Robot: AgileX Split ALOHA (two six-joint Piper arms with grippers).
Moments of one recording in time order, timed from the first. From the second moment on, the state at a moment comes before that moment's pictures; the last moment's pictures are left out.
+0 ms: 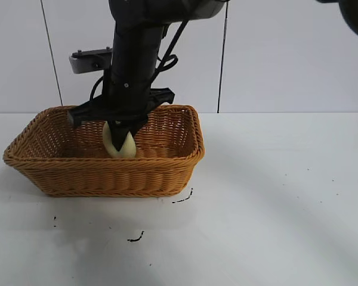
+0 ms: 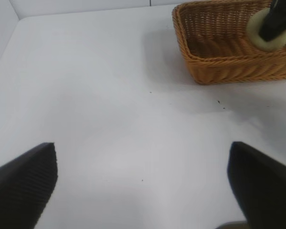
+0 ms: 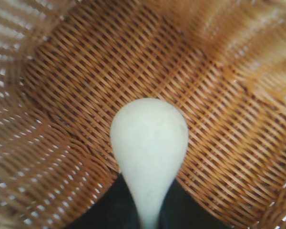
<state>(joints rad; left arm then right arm) 0.00 -0.01 -0.50 0.00 1.07 0.08 0.70 2.45 -2.15 -0.01 0.97 0.00</state>
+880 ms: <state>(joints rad) 0.00 -0.01 -0.50 0.00 1.07 0.08 0.43 2.34 -2.33 -0.04 1.21 0.04</state>
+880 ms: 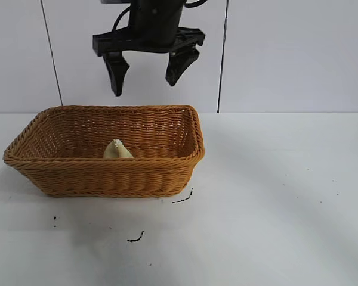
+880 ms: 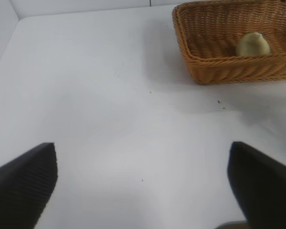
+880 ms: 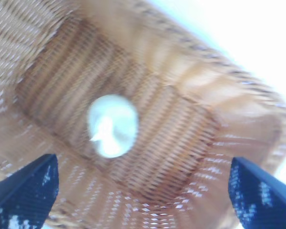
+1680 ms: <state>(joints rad) 0.00 -0.01 -0.50 0.00 1.07 0.08 0.05 2.24 -2.25 -0.03 1.21 0.07</state>
